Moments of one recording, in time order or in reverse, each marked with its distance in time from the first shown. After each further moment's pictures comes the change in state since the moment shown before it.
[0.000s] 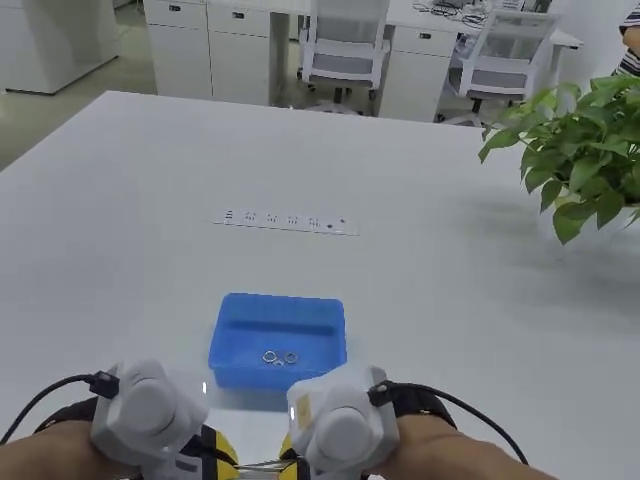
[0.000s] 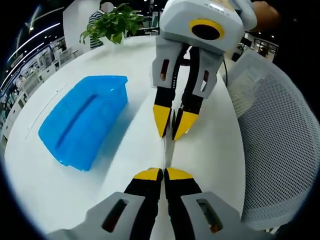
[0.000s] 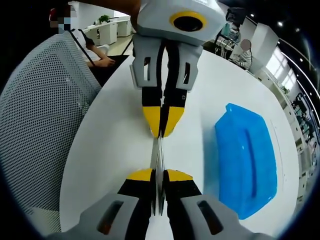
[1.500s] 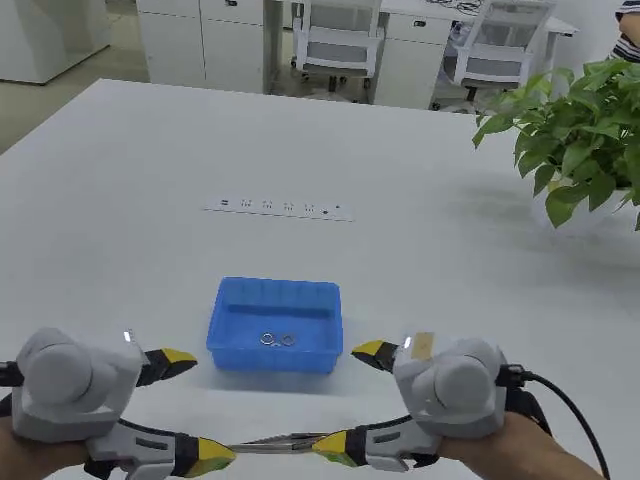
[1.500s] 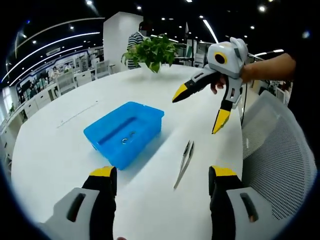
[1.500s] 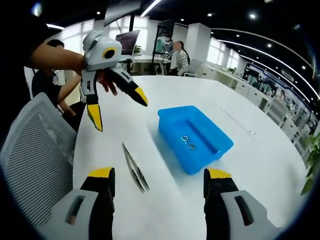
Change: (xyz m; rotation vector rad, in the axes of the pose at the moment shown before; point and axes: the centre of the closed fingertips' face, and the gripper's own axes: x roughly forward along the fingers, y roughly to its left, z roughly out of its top) left arm -0.065 0.020 0.031 -0.184 -0.276 0.241; right arm -0.094 -0.030 -0.017 0.419 -0.276 -0.360
